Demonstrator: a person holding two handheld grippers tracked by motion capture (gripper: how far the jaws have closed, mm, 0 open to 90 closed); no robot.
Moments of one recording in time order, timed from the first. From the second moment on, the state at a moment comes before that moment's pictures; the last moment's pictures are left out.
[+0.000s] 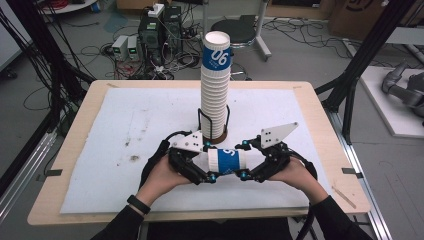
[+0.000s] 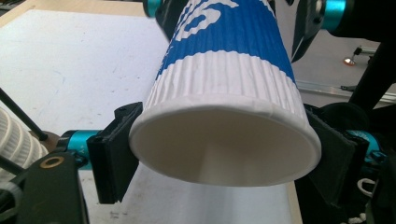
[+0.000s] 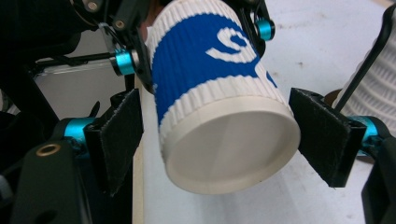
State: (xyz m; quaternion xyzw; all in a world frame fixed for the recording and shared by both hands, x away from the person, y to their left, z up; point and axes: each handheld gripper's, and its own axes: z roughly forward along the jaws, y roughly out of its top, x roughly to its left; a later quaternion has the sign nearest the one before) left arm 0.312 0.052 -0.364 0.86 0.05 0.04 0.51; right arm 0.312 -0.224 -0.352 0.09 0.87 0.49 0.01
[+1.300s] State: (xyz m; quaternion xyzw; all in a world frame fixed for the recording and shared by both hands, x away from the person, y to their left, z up) left arm 0.312 0.064 -0.358 0.79 0.07 0.00 0.61; right arm 0.317 -0.231 -0.359 0.09 0.82 0.56 -0.05
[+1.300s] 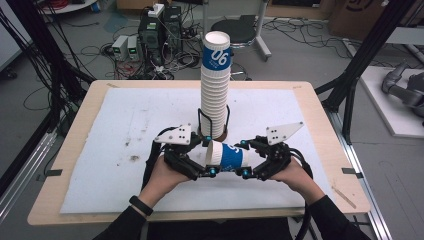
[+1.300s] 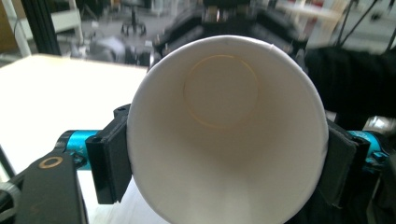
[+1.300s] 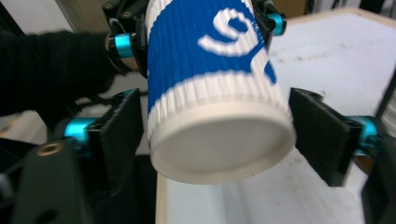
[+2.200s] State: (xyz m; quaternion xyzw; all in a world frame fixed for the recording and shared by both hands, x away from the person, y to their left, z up) left arm 0.307 0.051 -0.355 0.84 0.05 0.03 0.54; right arm 0.309 -0.208 -0.363 0.04 0.90 0.44 0.02
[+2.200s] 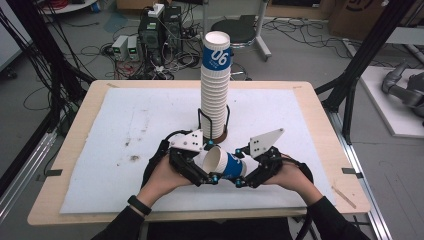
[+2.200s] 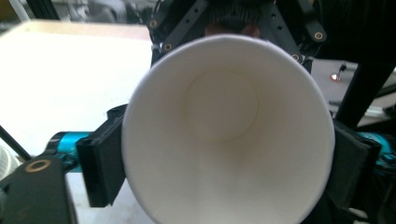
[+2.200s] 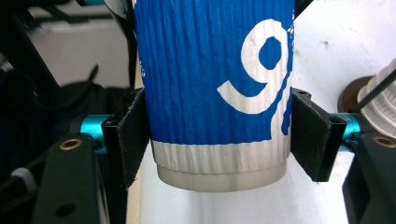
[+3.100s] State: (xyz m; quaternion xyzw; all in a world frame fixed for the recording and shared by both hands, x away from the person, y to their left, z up) left arm 0.308 0.061 -0.356 0.76 0.08 -0.01 0.65; right arm 0.313 -0.220 -0.363 0.08 0.84 0.54 -0.02
